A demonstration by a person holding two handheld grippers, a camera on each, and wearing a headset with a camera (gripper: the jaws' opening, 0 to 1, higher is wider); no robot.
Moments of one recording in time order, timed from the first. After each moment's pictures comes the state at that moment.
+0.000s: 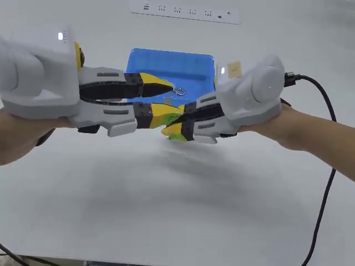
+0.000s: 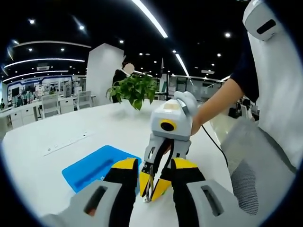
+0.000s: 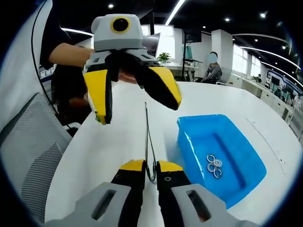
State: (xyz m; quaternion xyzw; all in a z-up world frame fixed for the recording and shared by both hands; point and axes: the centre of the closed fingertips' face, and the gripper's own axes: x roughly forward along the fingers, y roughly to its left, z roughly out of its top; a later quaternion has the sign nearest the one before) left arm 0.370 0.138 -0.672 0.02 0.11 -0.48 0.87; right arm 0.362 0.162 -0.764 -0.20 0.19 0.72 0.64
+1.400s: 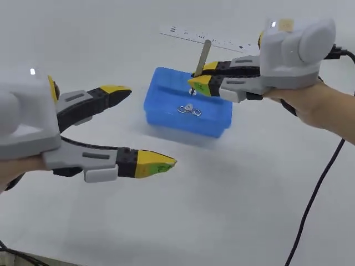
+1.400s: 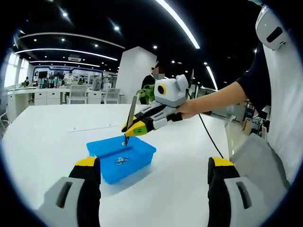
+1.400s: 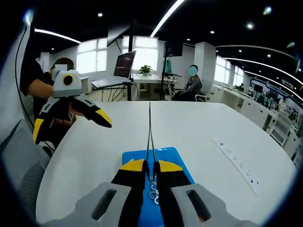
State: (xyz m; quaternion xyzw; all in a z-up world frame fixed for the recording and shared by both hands) left arm 0.343 0.188 -0.676 -0.04 0.12 -0.37 0.92; right arm 0.469 0.186 -0.706 -0.18 0.14 0.67 0.71
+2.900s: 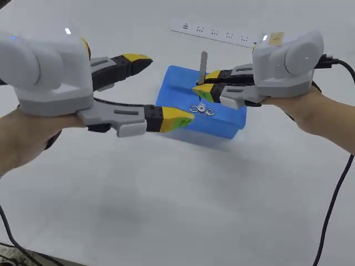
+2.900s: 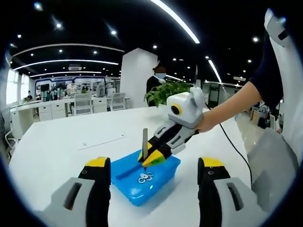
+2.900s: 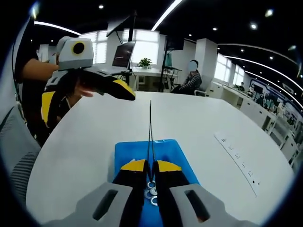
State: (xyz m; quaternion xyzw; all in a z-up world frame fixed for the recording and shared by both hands) left arm 0.411 0.201 -0.659 0.02 0.10 -0.35 0.93; right arm 0.459 0.193 -0.723 -0.22 0.14 0.66 0.70
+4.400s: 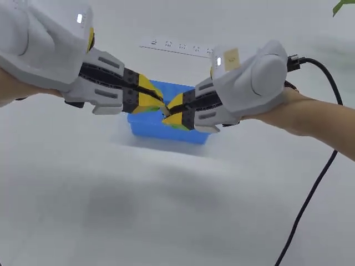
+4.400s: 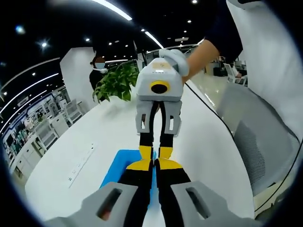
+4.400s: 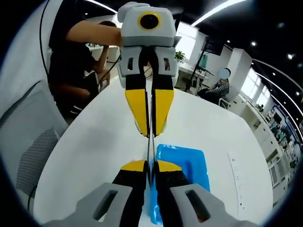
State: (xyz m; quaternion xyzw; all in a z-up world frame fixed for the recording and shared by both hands) left arm 0.384 0.168 -0.656 0.23 0.12 -0.54 0.80; right arm 0.387 0.176 -0.700 -0.34 0.10 0.72 0.60
